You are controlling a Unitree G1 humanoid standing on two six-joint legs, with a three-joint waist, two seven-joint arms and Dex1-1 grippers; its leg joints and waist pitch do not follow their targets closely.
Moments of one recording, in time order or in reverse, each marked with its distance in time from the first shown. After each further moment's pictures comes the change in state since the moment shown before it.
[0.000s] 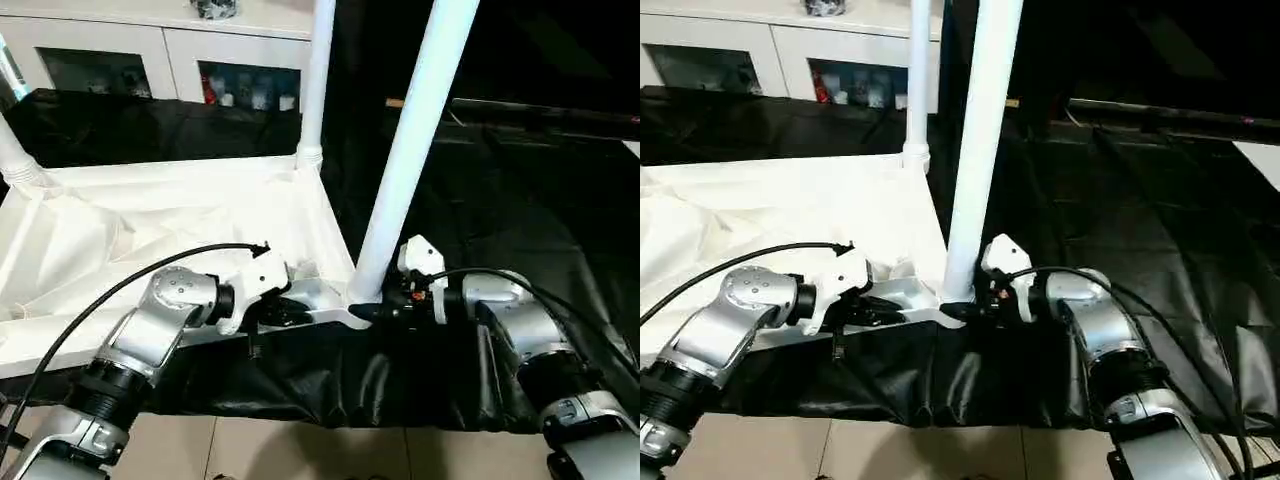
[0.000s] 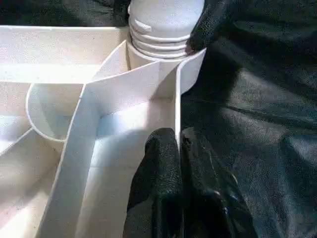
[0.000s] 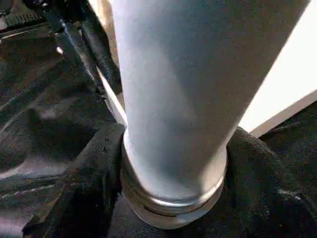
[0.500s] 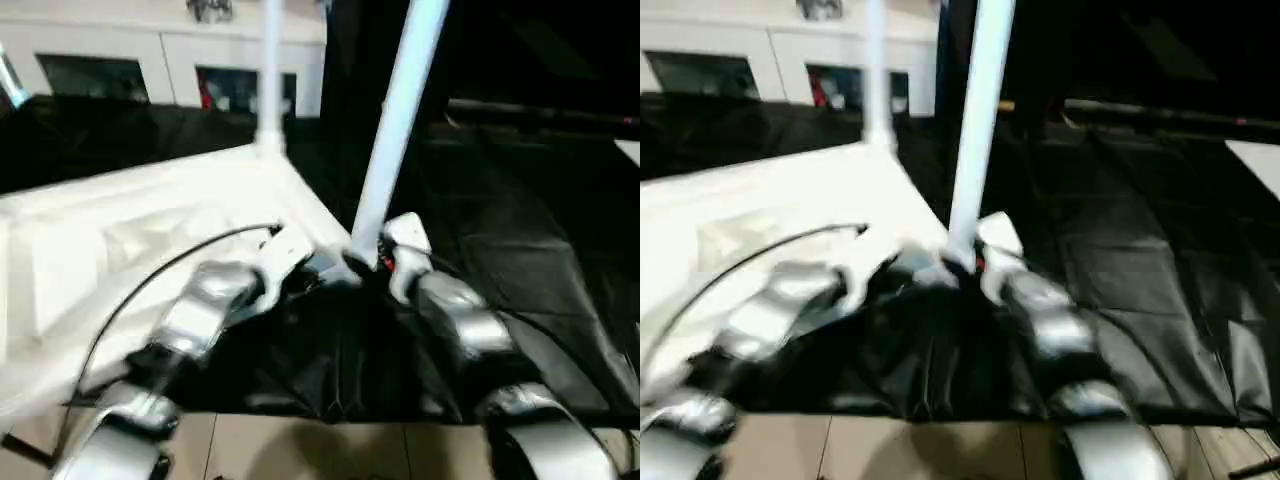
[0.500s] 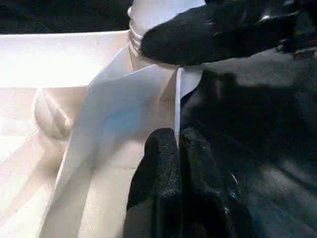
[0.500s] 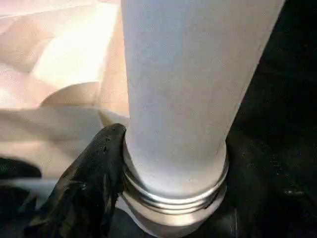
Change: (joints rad) left arm -0.123 -0.214 0.035 0.174 0.098 0.082 0.378; right arm -0.114 0.269 -0.148 0.208 -0.054 0.011 -0.734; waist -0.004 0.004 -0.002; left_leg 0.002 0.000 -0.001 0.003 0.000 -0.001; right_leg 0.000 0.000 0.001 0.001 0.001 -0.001
